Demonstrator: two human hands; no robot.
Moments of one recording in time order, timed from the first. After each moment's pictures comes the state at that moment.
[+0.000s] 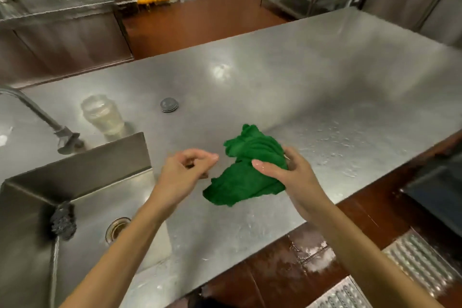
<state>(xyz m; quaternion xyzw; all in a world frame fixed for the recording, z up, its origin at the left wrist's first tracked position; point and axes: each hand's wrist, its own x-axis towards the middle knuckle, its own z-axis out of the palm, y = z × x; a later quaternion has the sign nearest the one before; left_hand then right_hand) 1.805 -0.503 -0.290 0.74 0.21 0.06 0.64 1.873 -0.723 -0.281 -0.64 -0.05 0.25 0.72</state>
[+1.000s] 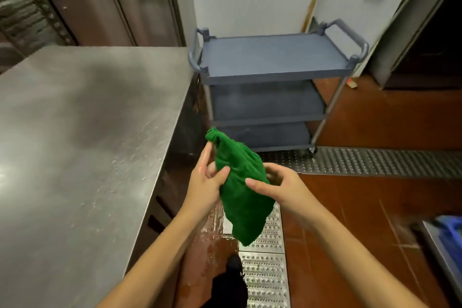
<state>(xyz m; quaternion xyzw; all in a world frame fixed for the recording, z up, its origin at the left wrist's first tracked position) 1.980 -1.114 -0.330 0.59 -0.16 -0.31 0.73 1.853 -1.250 -0.311 -0.66 0.23 -0.08 0.71</state>
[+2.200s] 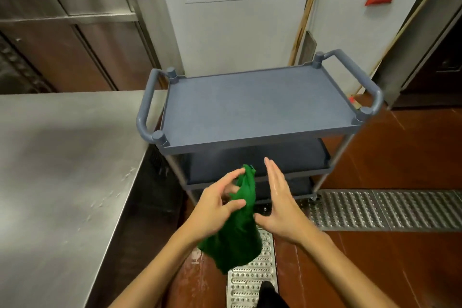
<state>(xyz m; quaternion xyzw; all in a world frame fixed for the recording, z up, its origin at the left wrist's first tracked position) 2.222 -1.473 -0.346 0.73 -0.38 -0.30 0.47 2.089 -1.620 -0.370 -0.88 0.20 -0.08 0.43</state>
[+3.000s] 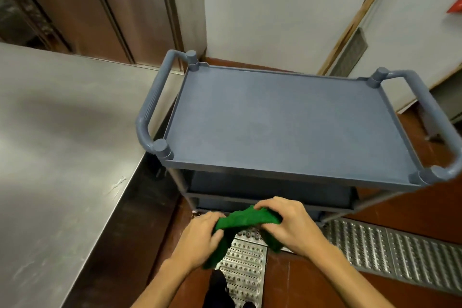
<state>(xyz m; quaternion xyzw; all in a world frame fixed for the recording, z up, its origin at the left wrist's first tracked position) 2.354 -1.509 -0.477 0.87 -0.38 -0.20 0.23 2.241 -1.727 -0.406 -0.93 0.09 0.01 0.35</state>
